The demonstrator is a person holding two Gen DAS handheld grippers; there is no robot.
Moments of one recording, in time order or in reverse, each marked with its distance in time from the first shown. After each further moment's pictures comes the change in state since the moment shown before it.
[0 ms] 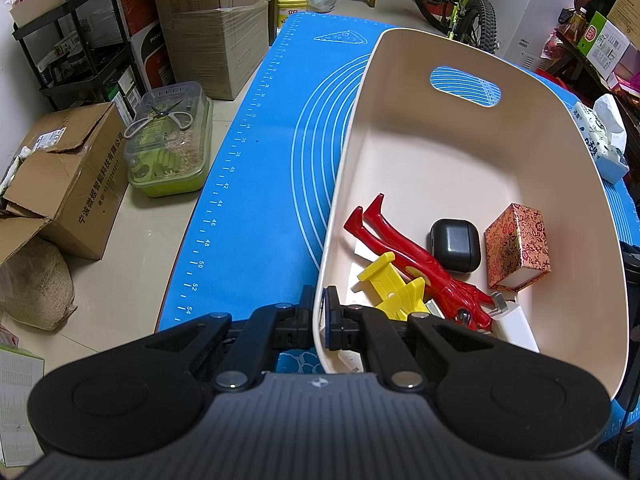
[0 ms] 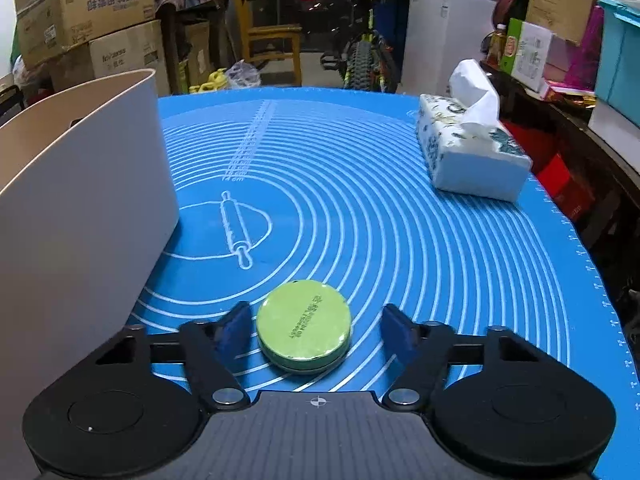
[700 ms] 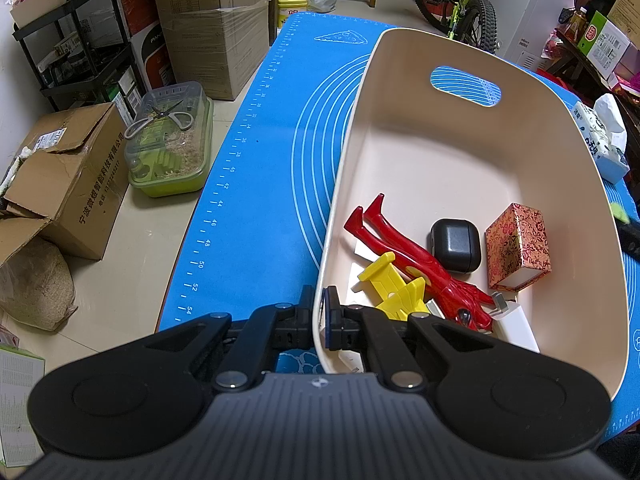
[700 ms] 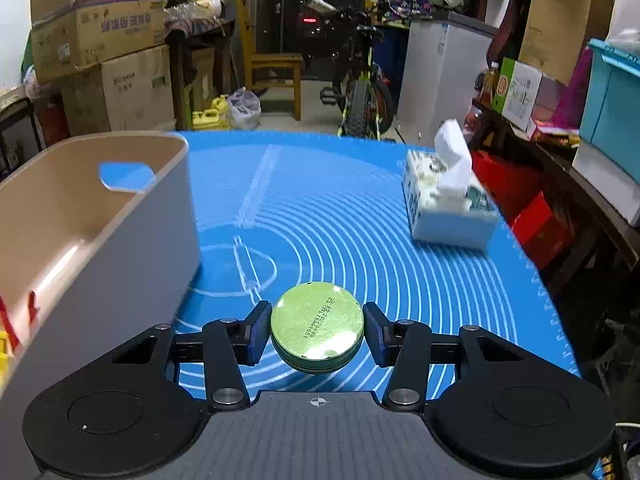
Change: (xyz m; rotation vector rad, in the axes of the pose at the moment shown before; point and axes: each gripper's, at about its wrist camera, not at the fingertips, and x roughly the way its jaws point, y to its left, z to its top) left arm 0.000 0.000 0.000 0.000 0.000 0.000; right arm -0.059 0.006 0.020 -0.044 -0.082 -0.021
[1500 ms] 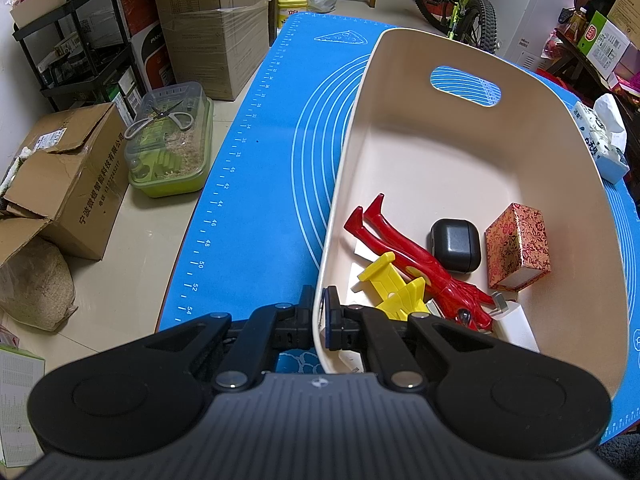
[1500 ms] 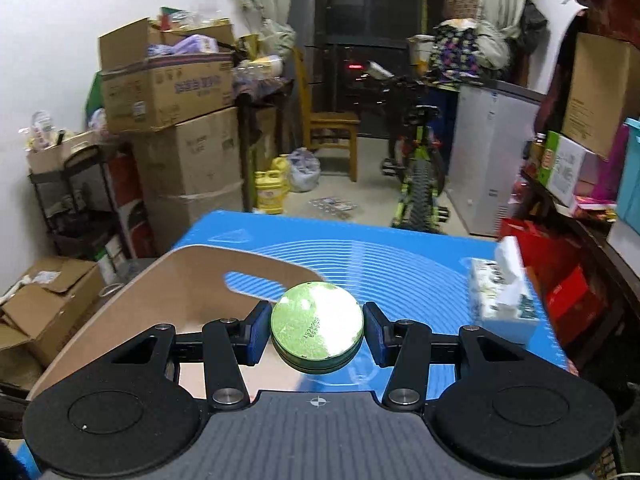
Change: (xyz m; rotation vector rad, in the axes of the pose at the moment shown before) left arm 0.000 0.000 0.000 0.001 0.000 0.002; right arm -0.091 0.070 0.064 -0.059 -0.147 0.153
